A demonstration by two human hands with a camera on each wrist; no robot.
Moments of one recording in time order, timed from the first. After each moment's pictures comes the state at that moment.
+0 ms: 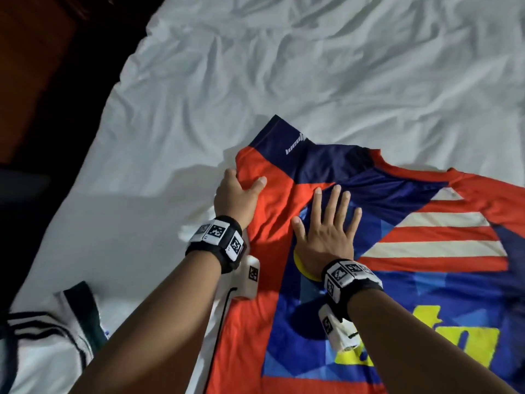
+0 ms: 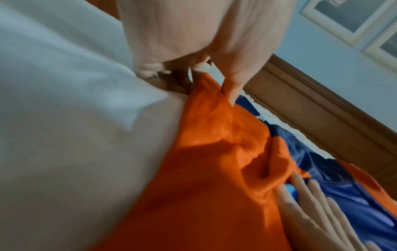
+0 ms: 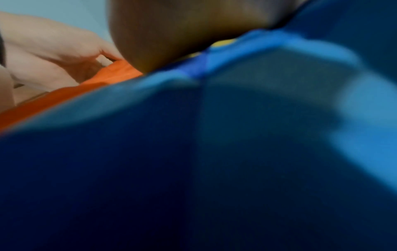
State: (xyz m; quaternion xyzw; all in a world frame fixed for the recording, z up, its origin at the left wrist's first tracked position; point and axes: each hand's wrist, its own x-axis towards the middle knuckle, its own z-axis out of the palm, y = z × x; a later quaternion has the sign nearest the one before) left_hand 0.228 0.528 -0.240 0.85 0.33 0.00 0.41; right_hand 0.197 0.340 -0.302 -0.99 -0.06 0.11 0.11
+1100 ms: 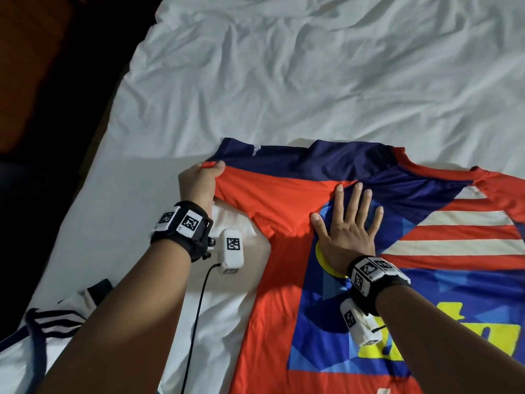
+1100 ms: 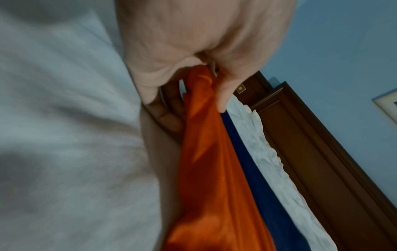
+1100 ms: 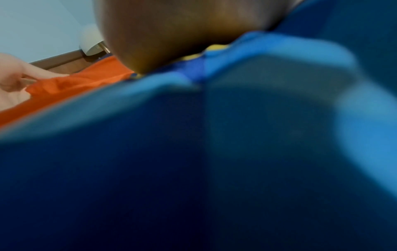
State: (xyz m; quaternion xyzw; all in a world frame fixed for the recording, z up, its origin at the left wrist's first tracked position) left_hand 0.227 0.630 -0.219 0.64 0.48 0.03 0.60; right_hand 0.200 0.342 -0.284 -0.97 -0.04 0.20 0.14
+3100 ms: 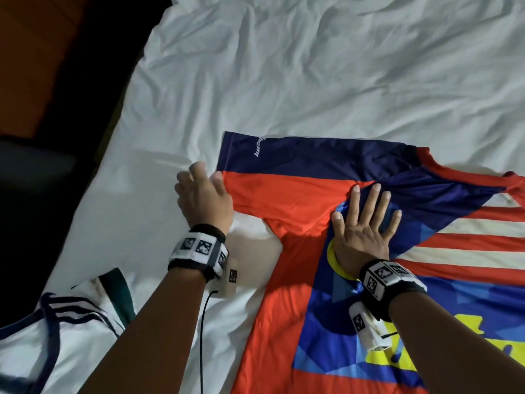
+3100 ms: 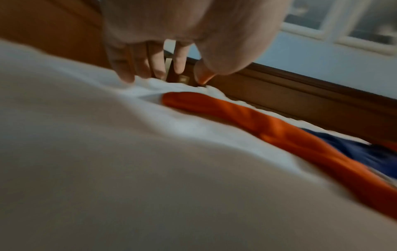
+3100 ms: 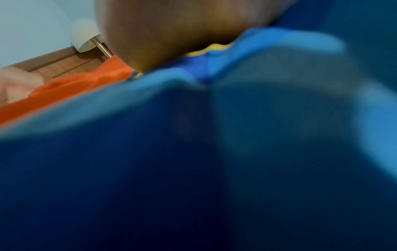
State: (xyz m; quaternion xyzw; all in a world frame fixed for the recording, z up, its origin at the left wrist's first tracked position) left_hand 0.185 0.616 -0.236 0.90 0.37 0.11 0.19; right_hand 0.199 0.350 -0.335 -0.99 0.00 -0.01 0.11
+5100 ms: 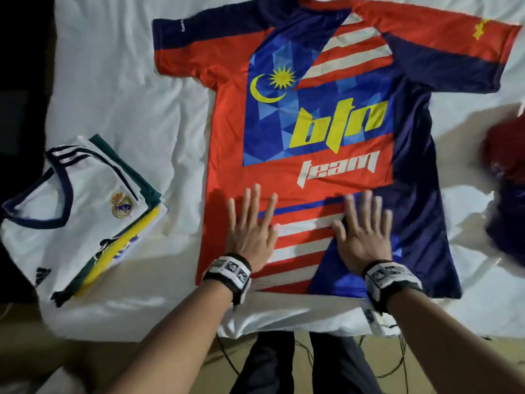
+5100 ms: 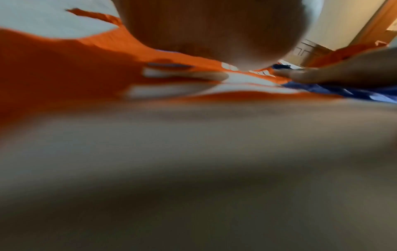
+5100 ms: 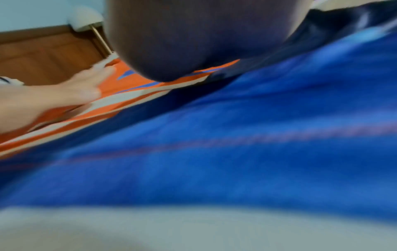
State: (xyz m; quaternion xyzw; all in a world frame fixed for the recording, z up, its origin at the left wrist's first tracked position) left_hand -0.218 0.415 -0.238 0.99 -0.10 -0.11 0.07; right_hand -0.216 0.144 -0.231 -0.98 0.04 0.21 0.07
